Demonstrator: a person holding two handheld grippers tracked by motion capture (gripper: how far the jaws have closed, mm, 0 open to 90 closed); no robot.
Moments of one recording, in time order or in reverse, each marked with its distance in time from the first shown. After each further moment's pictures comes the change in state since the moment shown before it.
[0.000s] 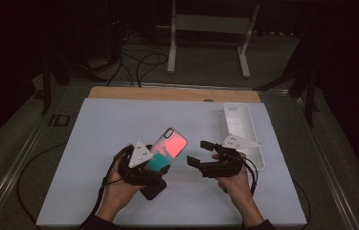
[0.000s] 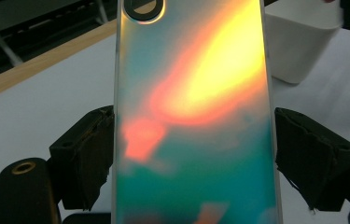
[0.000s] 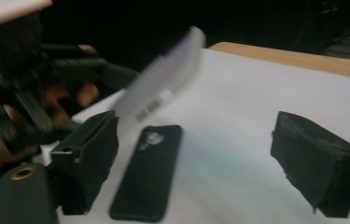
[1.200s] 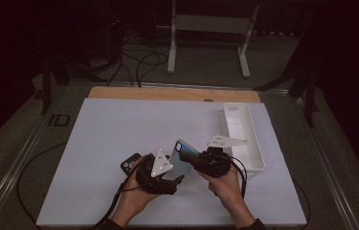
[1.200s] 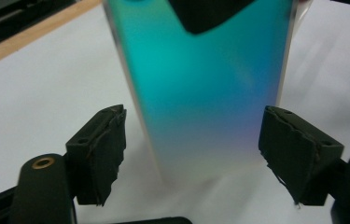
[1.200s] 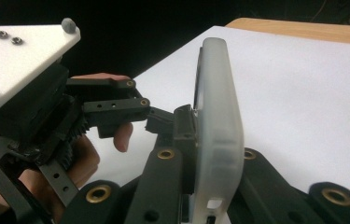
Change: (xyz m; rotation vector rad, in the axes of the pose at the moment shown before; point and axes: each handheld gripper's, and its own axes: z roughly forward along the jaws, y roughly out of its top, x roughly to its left) left arm -0.031 -0.003 0.027 0.064 -0.065 0.042; right arm 0.018 0.004 0.020 0.089 0.008 0.030
